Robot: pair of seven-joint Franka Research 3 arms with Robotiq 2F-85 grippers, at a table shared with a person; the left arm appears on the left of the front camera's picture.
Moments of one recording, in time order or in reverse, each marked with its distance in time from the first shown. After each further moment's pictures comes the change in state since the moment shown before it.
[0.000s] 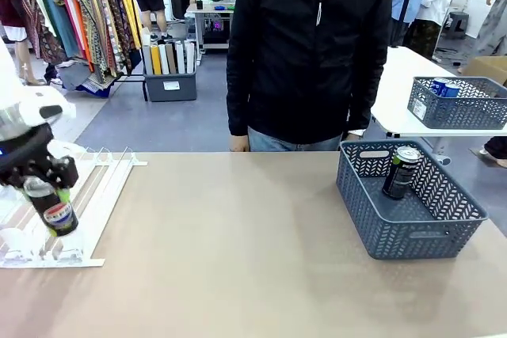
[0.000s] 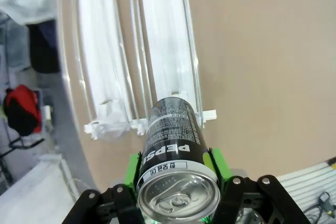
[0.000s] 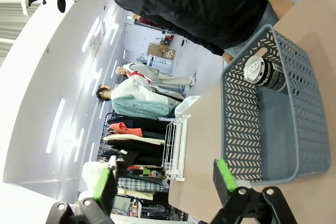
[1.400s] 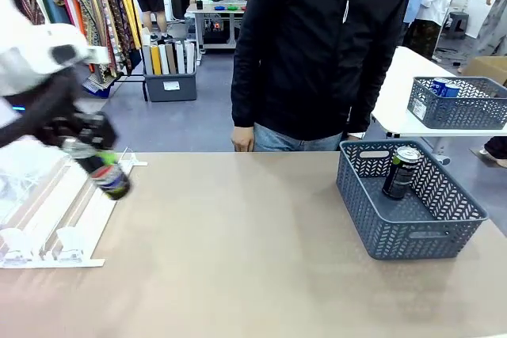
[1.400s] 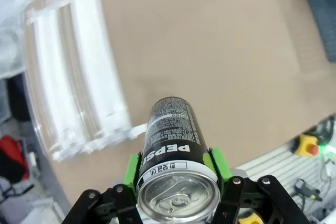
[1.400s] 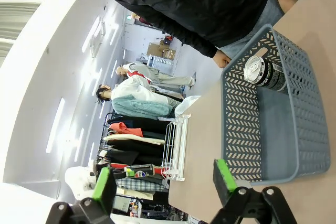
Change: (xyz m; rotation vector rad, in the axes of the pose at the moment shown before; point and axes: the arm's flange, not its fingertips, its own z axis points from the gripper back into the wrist) left arm -0.006 -0.093 0.070 -0.188 -0.126 -0.174; right arm 0.000 0.000 0.000 0.000 0.000 0.000
